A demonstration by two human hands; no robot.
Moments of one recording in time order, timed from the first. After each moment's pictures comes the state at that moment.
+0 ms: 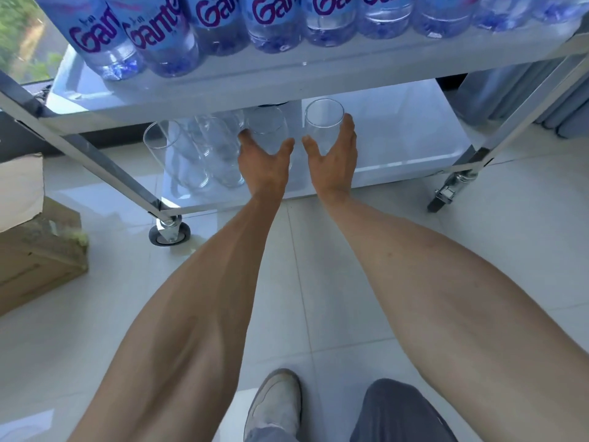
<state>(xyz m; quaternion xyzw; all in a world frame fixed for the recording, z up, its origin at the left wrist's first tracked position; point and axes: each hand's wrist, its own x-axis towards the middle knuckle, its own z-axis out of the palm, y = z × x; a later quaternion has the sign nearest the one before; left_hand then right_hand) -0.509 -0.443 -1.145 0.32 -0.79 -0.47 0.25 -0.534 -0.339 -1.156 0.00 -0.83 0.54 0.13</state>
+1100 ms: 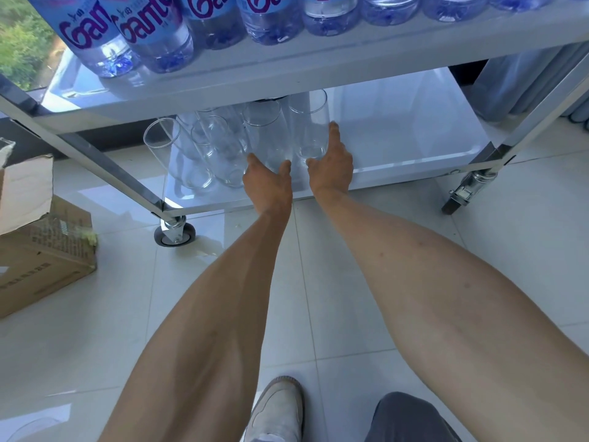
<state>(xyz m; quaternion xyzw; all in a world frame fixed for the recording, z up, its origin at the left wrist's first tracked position) -0.494 -0.434 -1.168 0.37 -0.81 -0.41 0.22 -0.552 -0.351 -1.185 -0.03 -0.90 0.44 0.02</state>
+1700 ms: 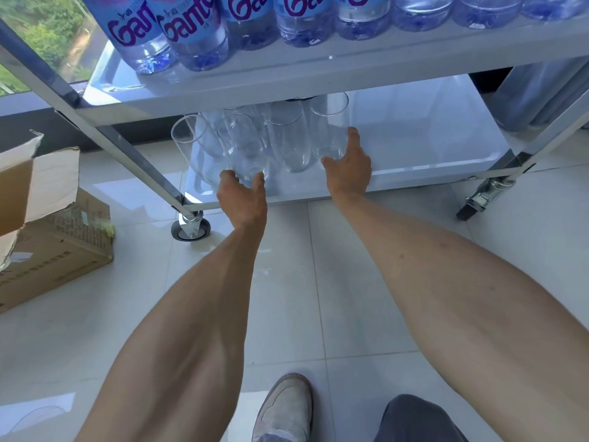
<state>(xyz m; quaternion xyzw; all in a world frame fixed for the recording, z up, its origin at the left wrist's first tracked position) -0.451 -0.501 -1.180 0.44 -0.76 -0.40 0.25 -0.547 -0.352 -1.182 -0.04 -0.90 0.44 0.03</state>
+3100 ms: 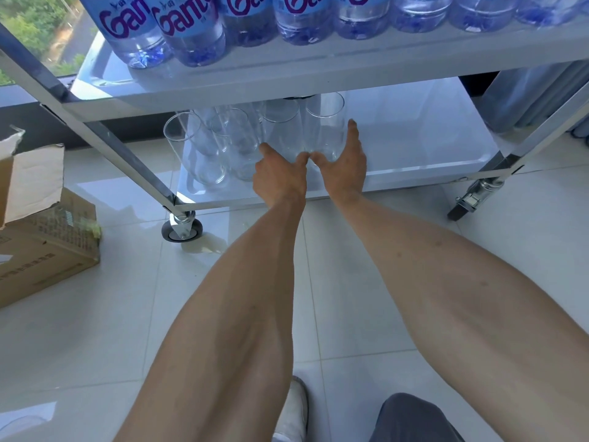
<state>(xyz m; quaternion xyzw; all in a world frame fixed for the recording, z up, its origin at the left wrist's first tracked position) -0.499 -0.438 -1.153 0.42 -0.84 -0.30 0.16 -0.545 -0.347 -1.182 0.01 -0.86 0.50 0.06</state>
